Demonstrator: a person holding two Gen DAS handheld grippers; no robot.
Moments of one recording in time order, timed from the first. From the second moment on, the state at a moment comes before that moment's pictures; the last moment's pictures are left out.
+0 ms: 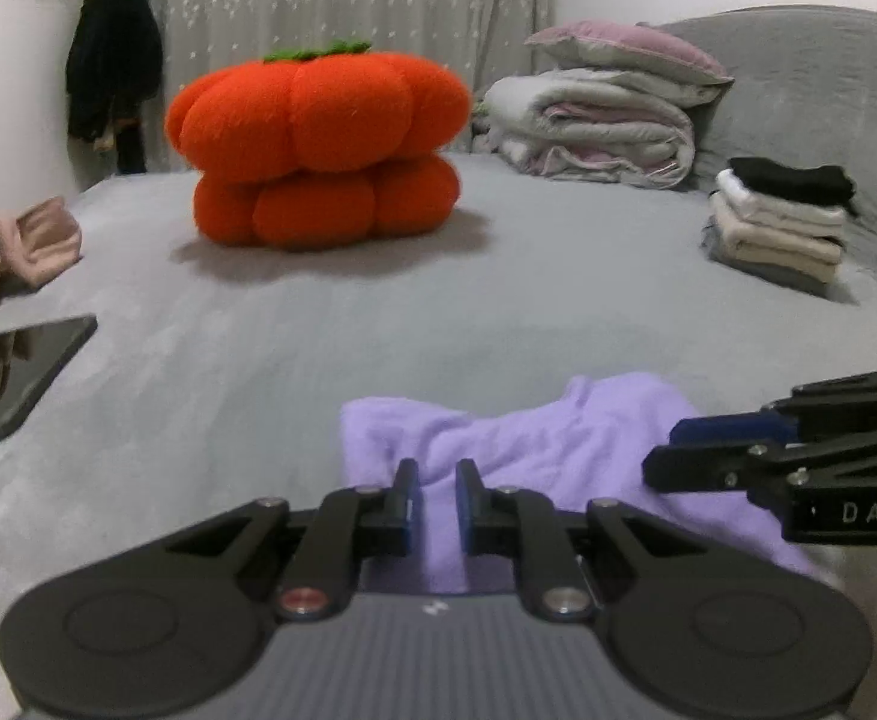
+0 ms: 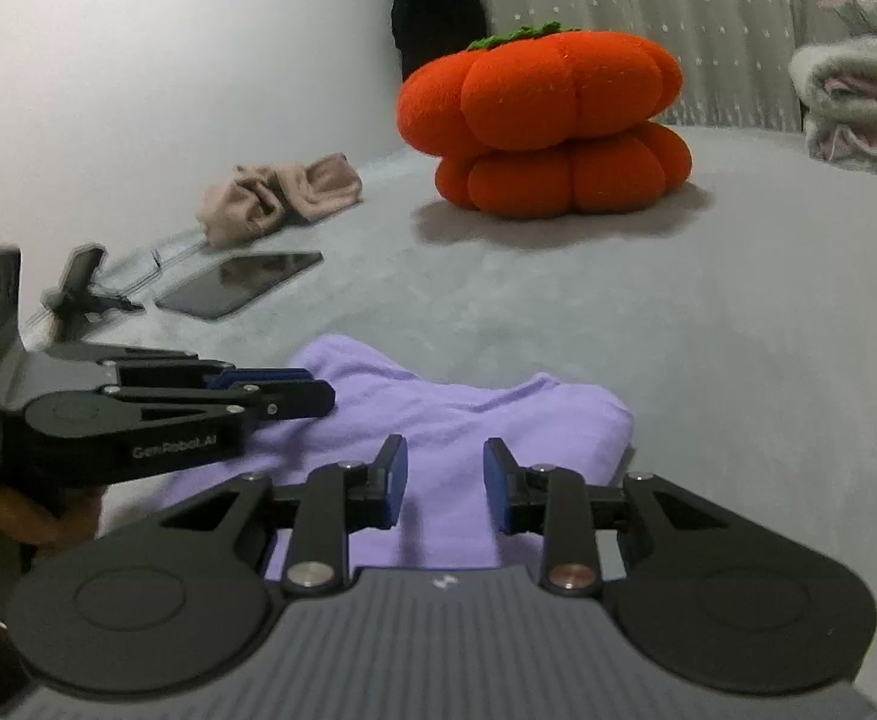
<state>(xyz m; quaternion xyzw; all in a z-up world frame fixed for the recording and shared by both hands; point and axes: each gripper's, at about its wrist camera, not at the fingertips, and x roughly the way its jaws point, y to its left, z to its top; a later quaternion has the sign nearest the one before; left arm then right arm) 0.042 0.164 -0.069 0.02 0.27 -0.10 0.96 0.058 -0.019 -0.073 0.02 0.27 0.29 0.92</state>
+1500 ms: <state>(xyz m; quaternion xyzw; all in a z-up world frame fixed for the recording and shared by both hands) -0.018 0.217 -0.048 -0.14 0.43 -0.10 0.89 -0.004 -0.053 -0.063 -0.01 0.31 0.33 0.89</state>
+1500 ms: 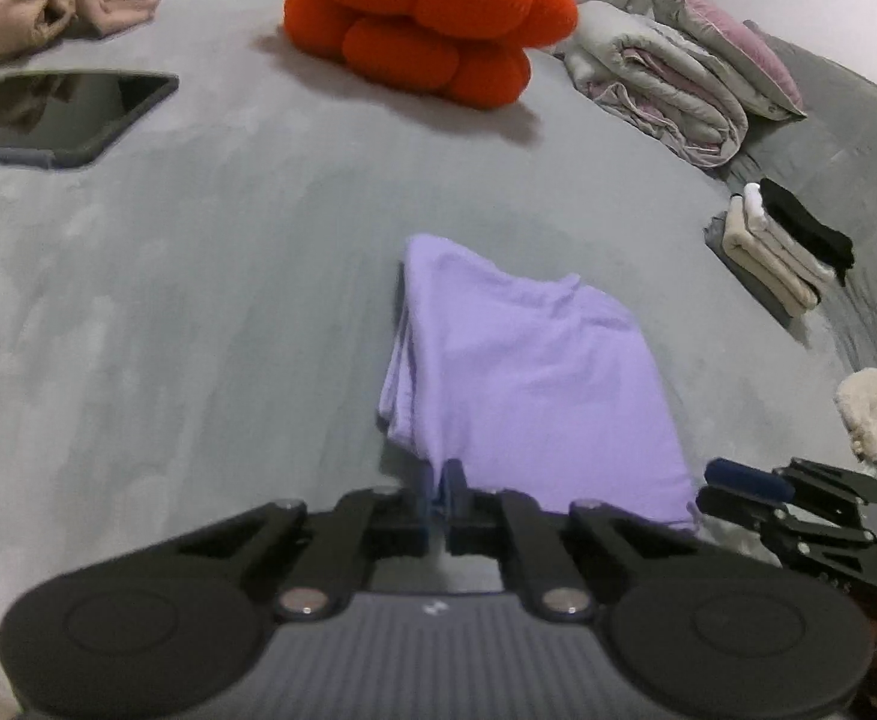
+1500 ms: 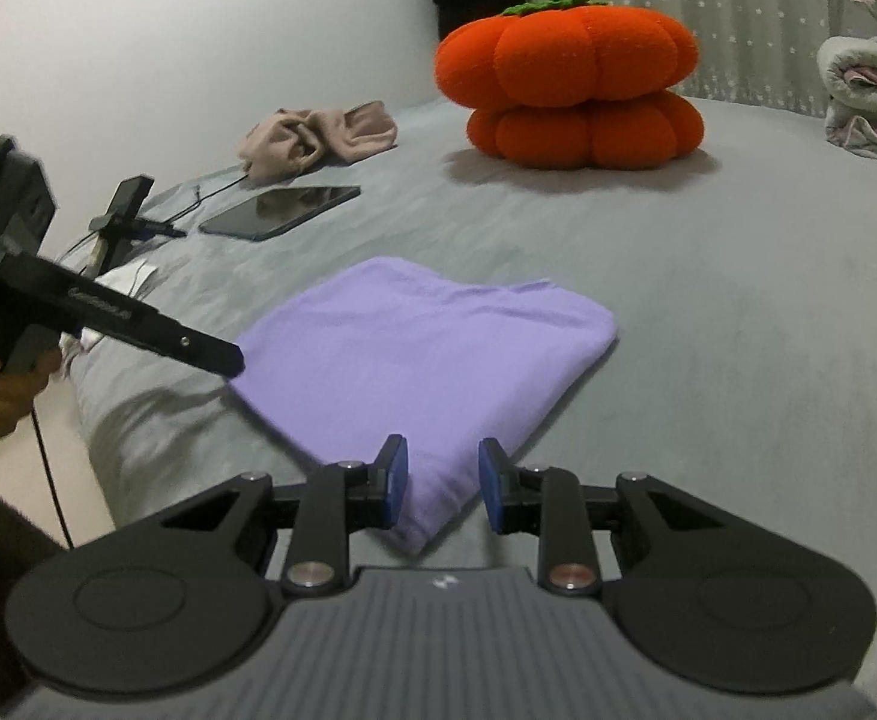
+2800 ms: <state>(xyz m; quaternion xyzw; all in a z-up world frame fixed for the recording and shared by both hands) 0.011 0.148 -0.049 0.06 0.28 -0.13 0.95 0.043 -0.027 -0.066 0.01 0.27 0.29 0.92</state>
